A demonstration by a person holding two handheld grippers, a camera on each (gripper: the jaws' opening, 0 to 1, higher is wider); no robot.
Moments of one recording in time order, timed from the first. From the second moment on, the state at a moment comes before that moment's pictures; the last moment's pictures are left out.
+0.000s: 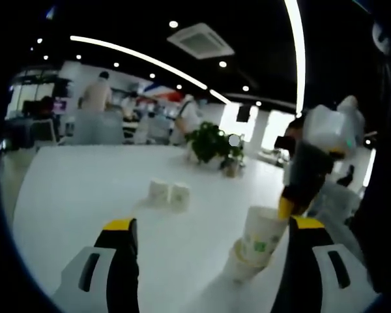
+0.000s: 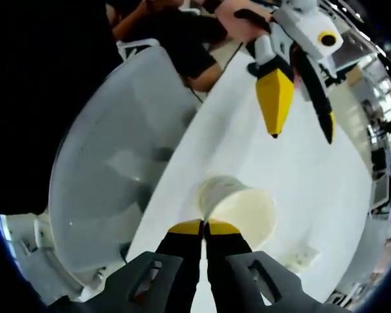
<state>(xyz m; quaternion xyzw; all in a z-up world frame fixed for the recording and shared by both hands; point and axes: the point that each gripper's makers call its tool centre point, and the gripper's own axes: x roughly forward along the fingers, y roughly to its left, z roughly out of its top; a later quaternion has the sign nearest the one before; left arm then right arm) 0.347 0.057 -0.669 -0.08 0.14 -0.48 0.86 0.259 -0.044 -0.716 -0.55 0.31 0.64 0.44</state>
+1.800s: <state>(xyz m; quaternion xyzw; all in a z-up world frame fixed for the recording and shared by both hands) 0.348 0.064 -0.687 -0.10 0.16 -0.47 0.86 0.251 -0.030 -0.754 -0.52 0.32 0.68 0.40</state>
